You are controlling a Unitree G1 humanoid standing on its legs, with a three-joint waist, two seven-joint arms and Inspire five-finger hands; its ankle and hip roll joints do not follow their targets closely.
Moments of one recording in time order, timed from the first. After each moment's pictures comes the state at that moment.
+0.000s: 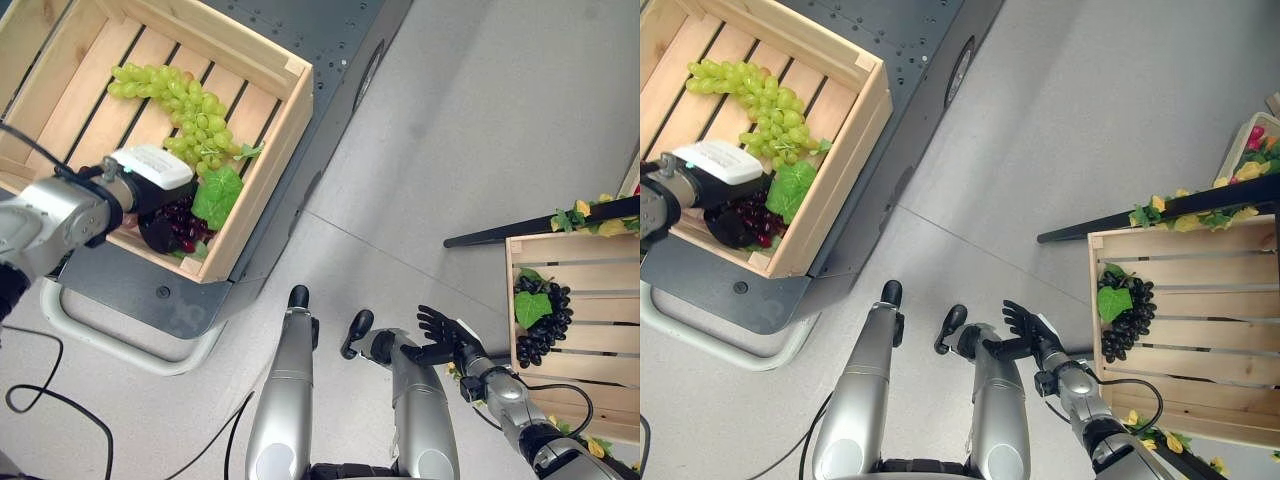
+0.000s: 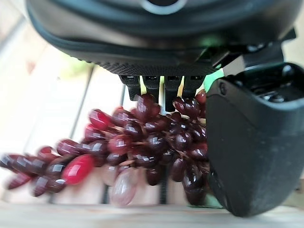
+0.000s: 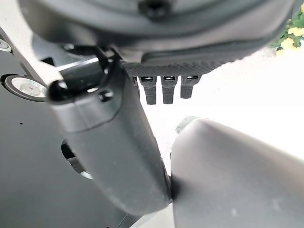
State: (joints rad) left arm -1.04 1.32 -0.96 0.56 0.49 -0.27 -0.17; right arm -0.28 -0.42 0.45 1.02 0.48 -0.37 0.18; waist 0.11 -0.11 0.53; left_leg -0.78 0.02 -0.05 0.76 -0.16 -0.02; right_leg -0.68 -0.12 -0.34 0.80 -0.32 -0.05
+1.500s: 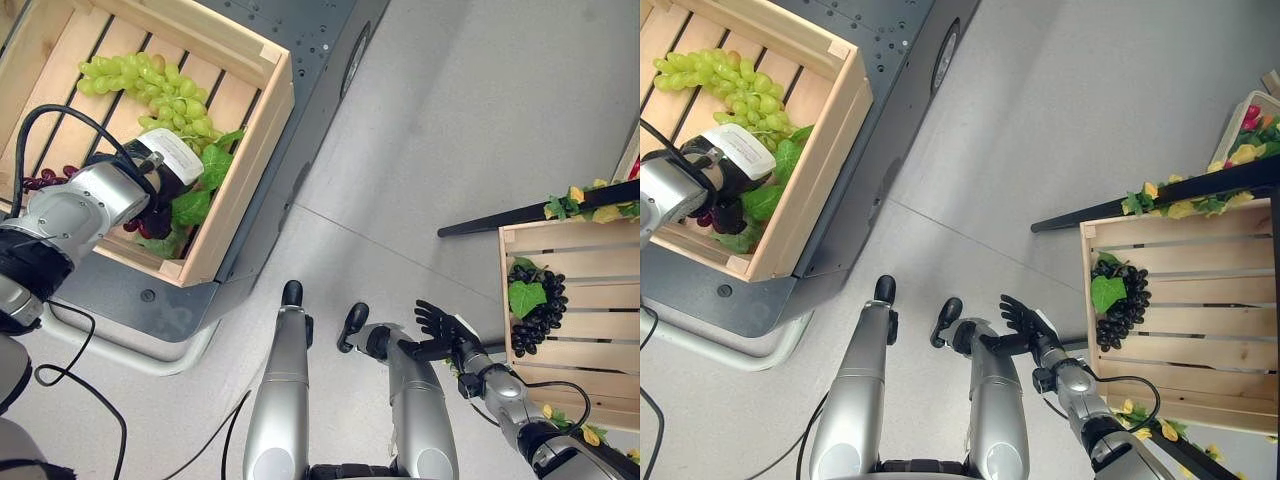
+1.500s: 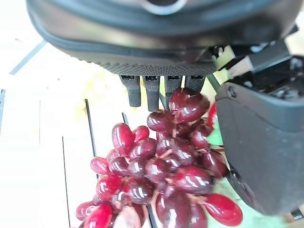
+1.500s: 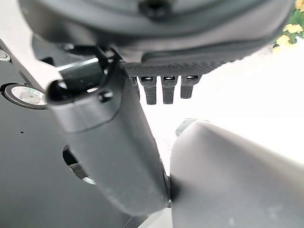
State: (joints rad) left arm -1.19 1.22 -1.07 0.51 0.95 -0.11 -0.34; right arm -0.29 -0.42 0.48 1.01 0.52 -0.40 0.18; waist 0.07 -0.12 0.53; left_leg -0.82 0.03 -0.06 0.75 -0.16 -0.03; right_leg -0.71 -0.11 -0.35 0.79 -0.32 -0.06
